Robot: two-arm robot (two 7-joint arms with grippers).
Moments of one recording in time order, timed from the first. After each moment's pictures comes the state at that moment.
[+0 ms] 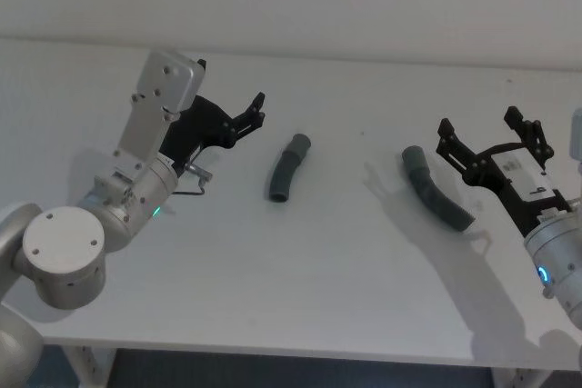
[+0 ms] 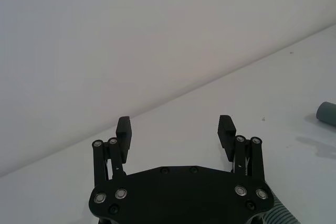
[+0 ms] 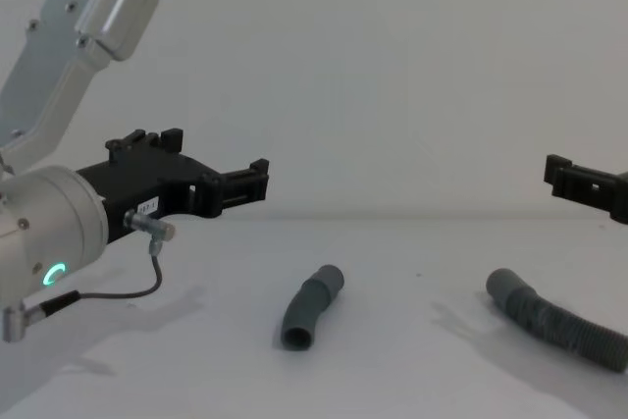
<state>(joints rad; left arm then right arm) -0.24 0.38 0.45 -1.63 -0.20 0.01 -0.01 -0.01 0.34 -0.23 -1.77 0.29 0.03 0.07</state>
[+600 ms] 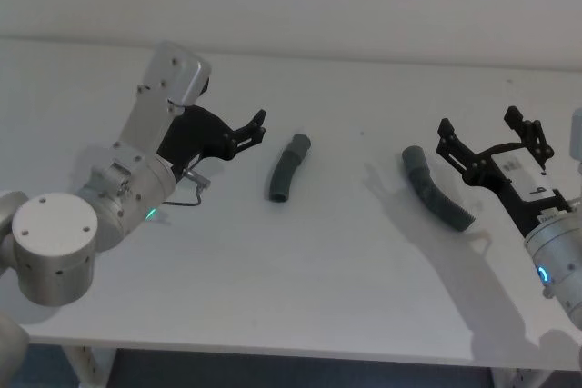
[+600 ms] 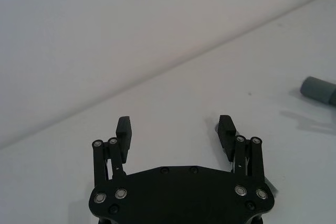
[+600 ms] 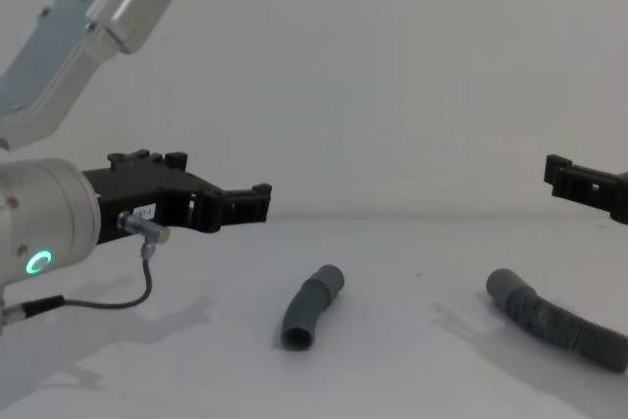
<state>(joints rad) -0.23 0.41 0.44 -1.72 -0.24 0.22 -0.05 -0.01 0.34 -0.23 -1.77 0.29 0.03 0.07</state>
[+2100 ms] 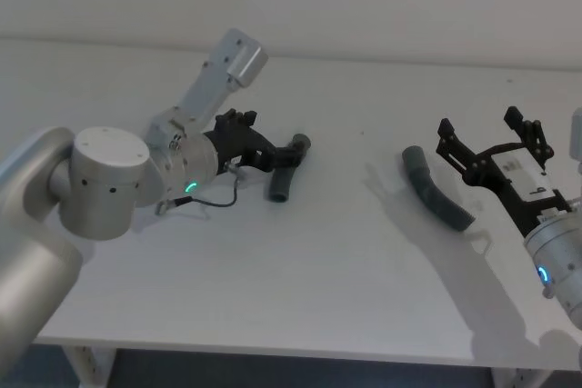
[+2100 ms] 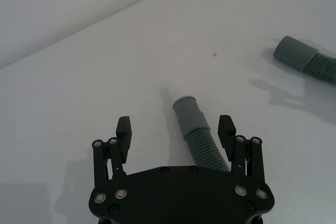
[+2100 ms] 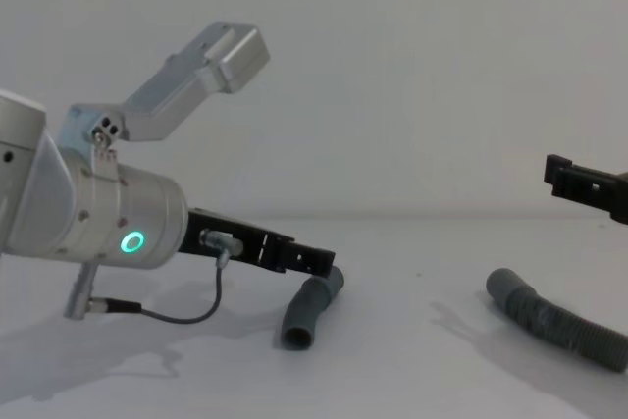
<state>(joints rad) -0.45 0.32 0.51 -1.52 -0.31 0.55 -0.24 -0.01 0.34 -0.23 -1.77 0.29 0.03 0.07</state>
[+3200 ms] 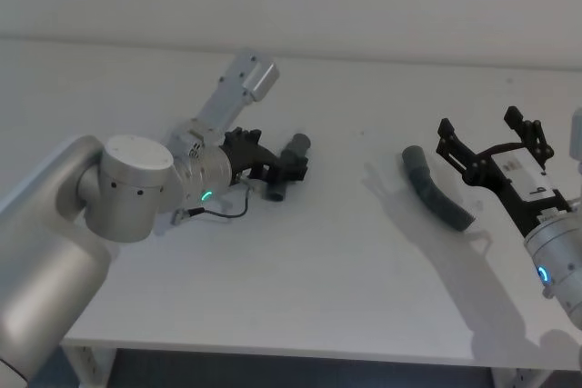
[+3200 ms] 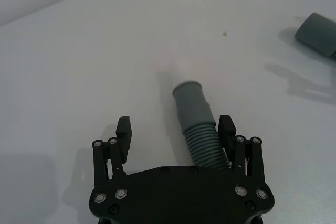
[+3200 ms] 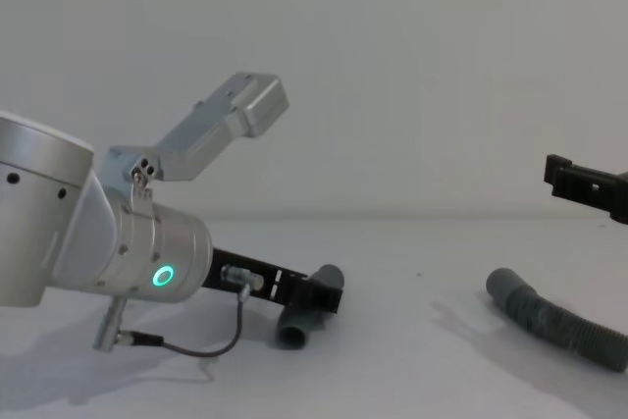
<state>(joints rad) -0.48 0.25 0.52 -1.41 -0.27 0.57 -0.23 -0.01 0.34 -0.23 -1.77 0.29 0.03 0.07</state>
